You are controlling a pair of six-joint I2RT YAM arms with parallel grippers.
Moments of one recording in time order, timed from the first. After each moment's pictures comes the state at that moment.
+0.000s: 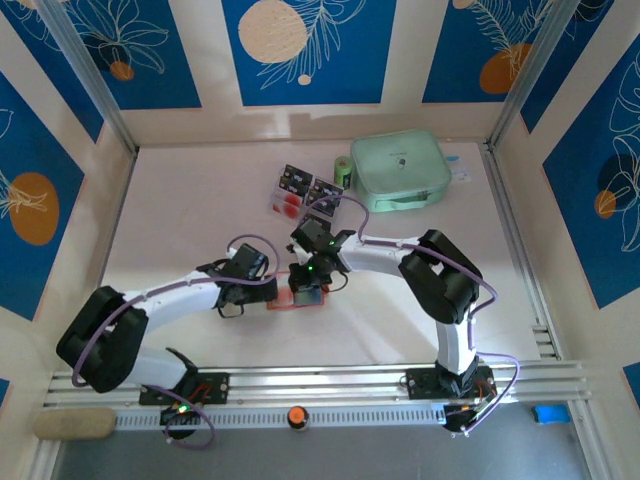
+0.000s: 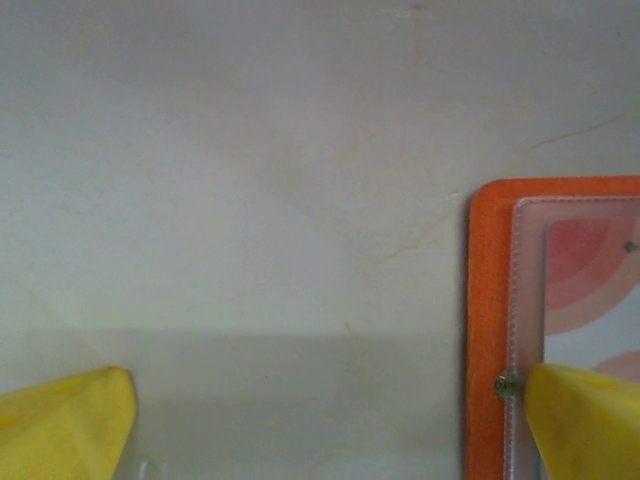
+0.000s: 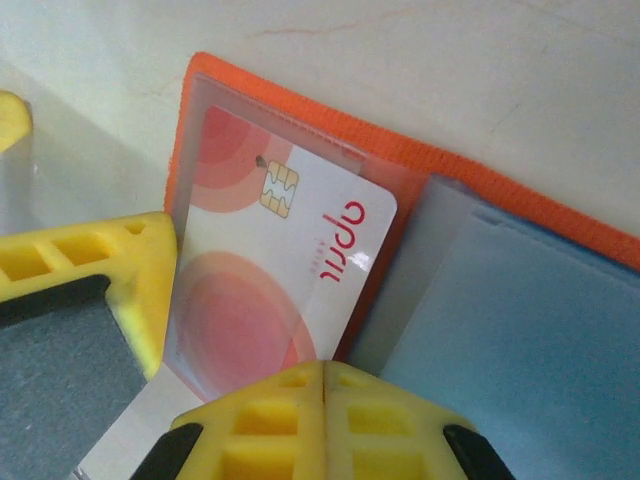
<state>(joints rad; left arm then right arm) -0.62 1.36 0.61 -0.44 -0.15 -0.68 0.85 1.92 1.21 -0.44 -0.37 0.55</state>
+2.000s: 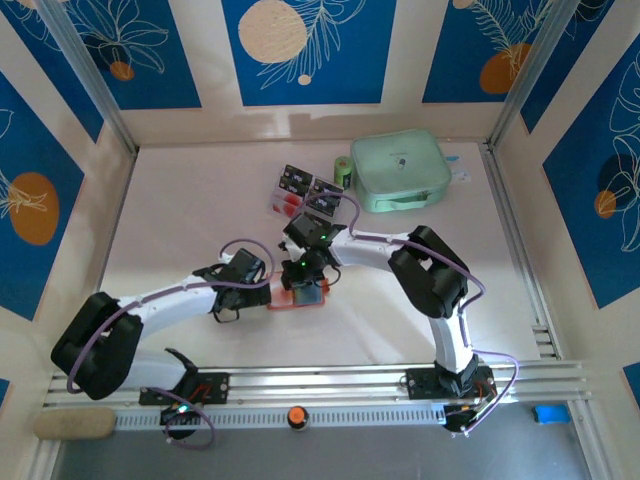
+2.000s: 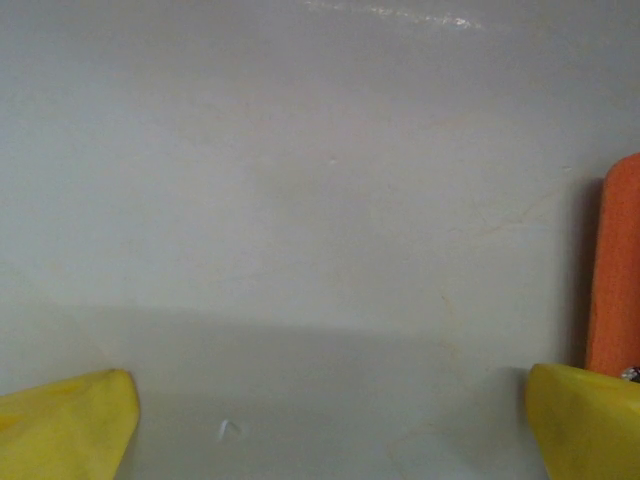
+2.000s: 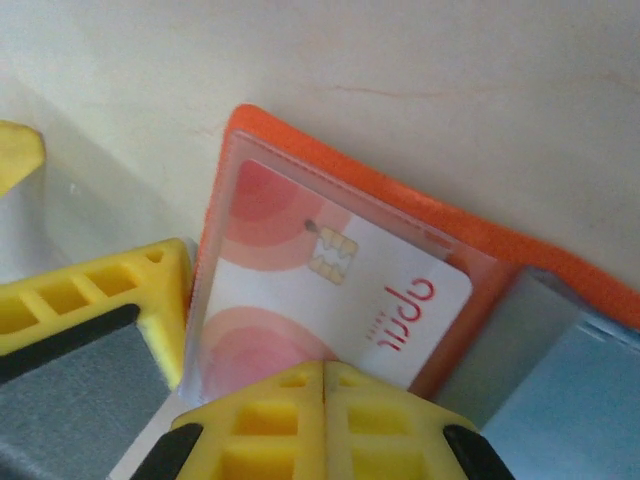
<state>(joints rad) -0.62 1.33 0.57 -0.48 -0.22 -0.73 0.85 2.01 1.33 -0.49 -0.43 0.51</state>
